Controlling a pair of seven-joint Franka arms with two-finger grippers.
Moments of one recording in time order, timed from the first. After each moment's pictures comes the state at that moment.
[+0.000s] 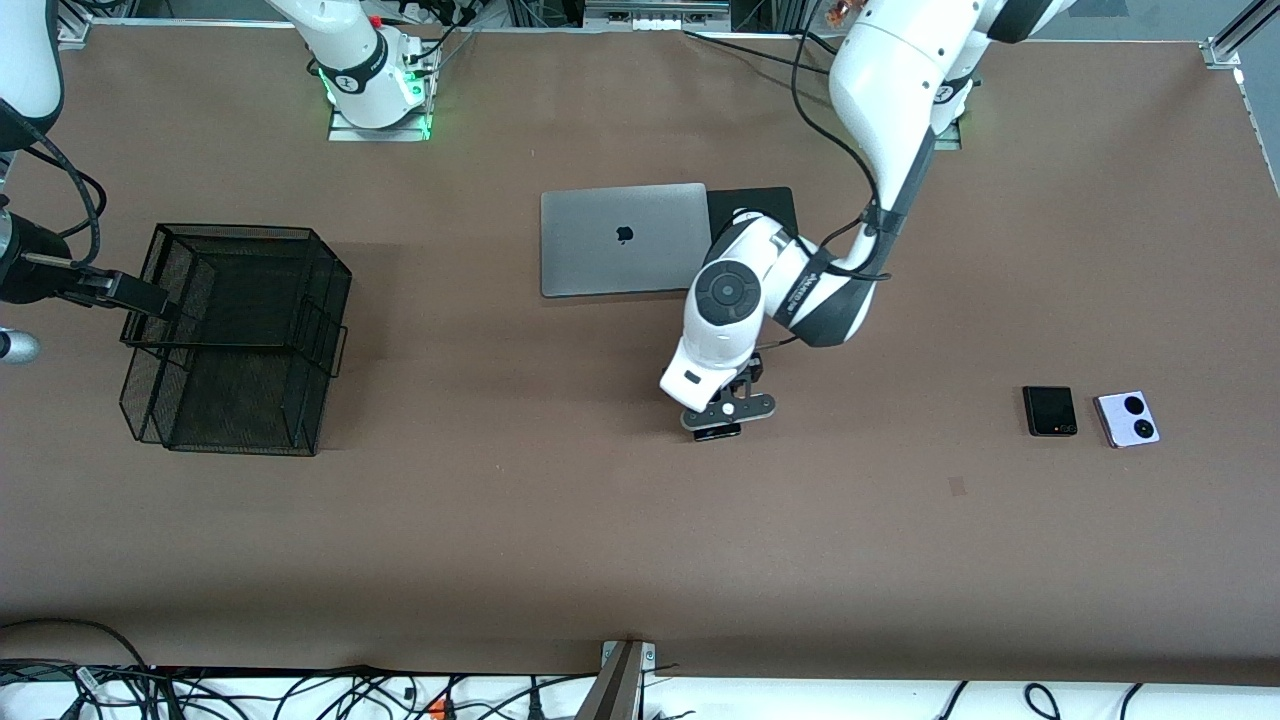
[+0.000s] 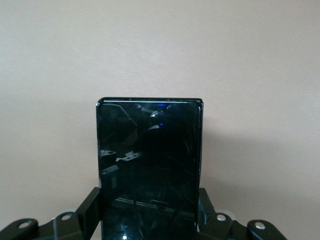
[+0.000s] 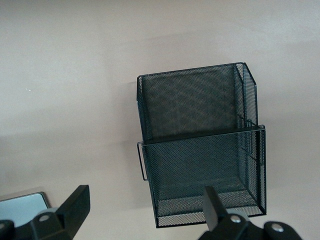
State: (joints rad) left arm -0.62 0.80 -0.01 -1.39 0.02 2.19 -0.84; right arm 0.00 0.20 -0.06 -1.47 0.01 1.60 0.12
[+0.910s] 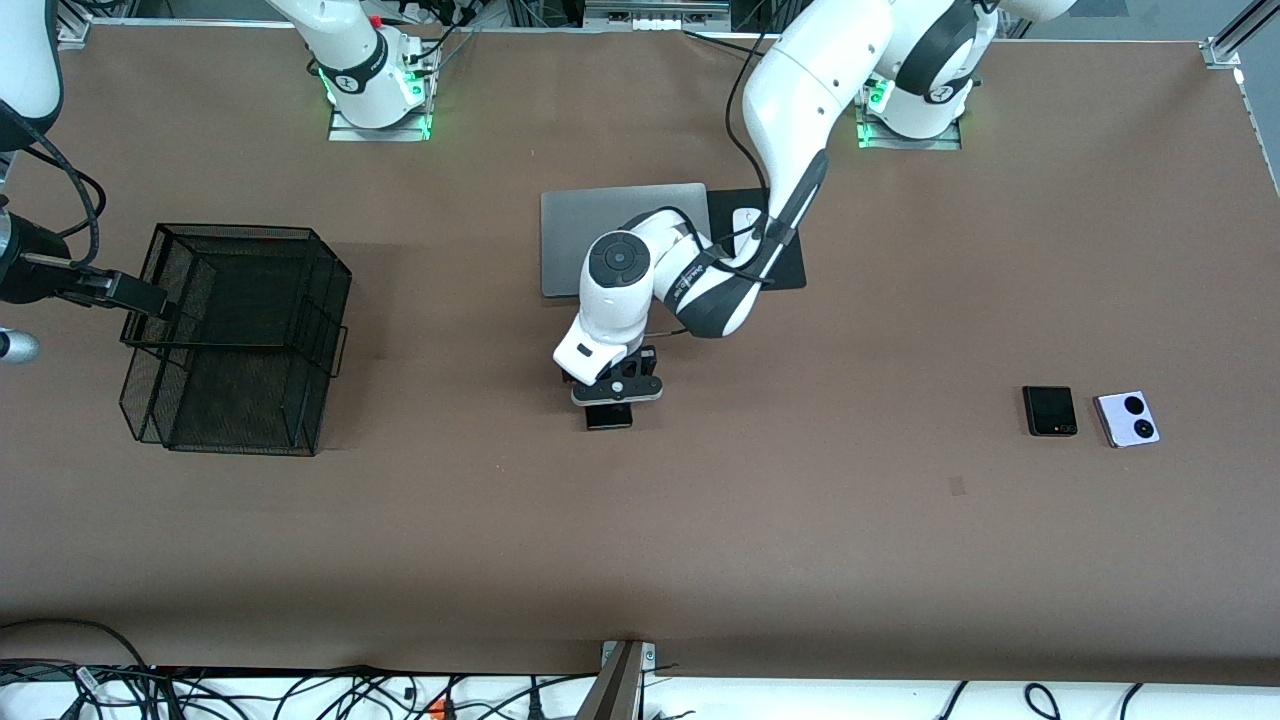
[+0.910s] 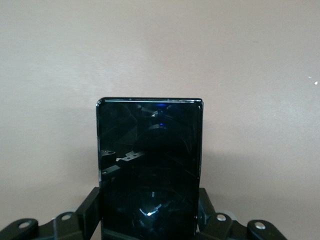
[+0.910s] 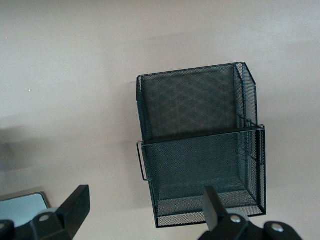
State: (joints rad) left arm -0.77 1.06 -0.01 -1.06 0.00 2.30 -0.94; right arm 0.00 0.20 -0.06 -1.47 0.01 1.60 0.12
